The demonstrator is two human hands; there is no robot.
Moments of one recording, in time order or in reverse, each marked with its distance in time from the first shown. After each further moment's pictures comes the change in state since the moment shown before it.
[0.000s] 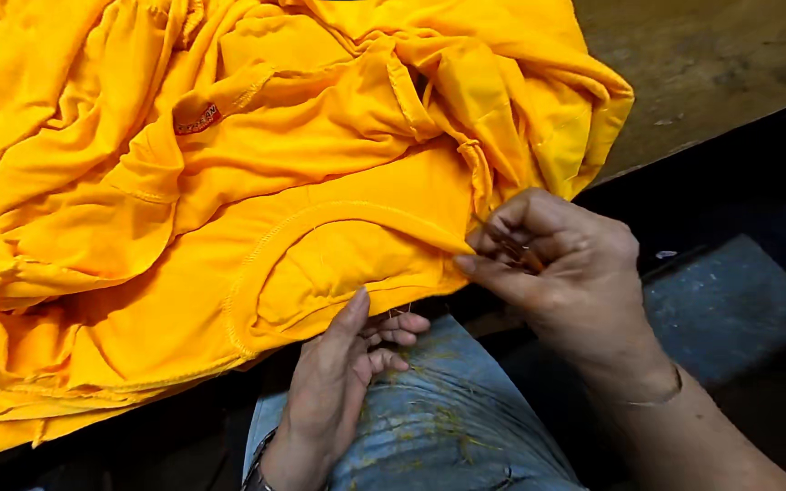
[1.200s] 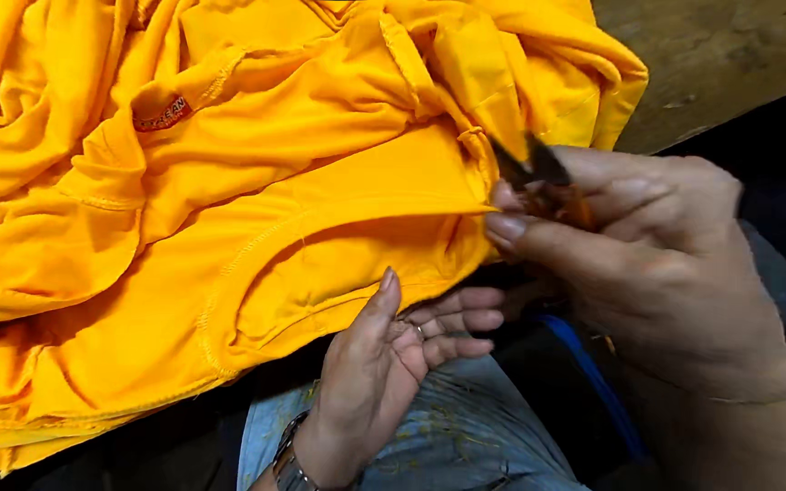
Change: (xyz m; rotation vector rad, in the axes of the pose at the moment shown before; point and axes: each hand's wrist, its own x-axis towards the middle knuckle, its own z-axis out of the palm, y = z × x) left_hand 0.028 -0.010 0.031 -0.255 -0.263 -0.102; right_hand 0.025 -0.017 -0.026 0.121 -0.154 -0.004
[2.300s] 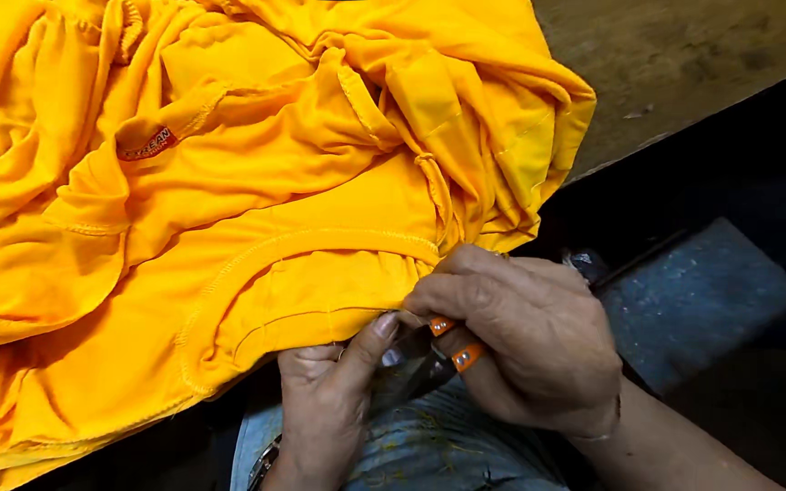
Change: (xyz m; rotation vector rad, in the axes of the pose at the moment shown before) left_hand -0.012 -0.002 0.016 0.430 0.357 0.505; right_hand -0.020 0.003 0.035 -0.417 0.055 -0.521
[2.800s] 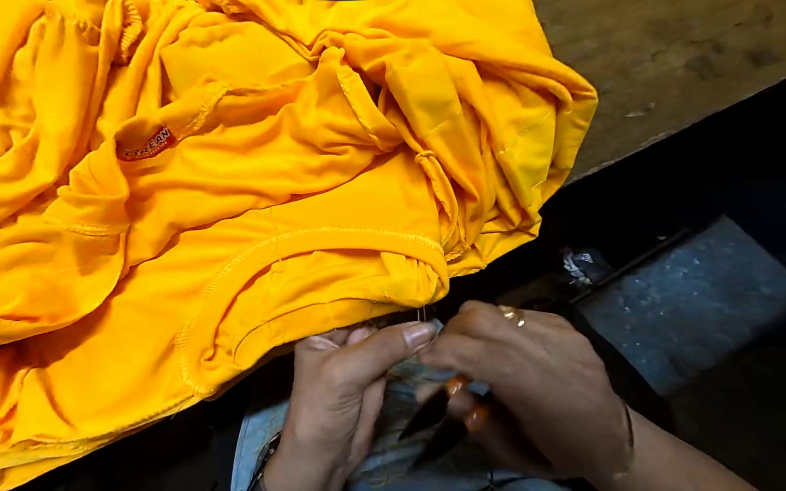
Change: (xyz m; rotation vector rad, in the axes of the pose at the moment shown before) left_hand 0.007 0.004 0.004 -0.200 -0.016 -0.299; right_hand -0.036 -0.011 -0.003 -0.007 -0.063 0.039
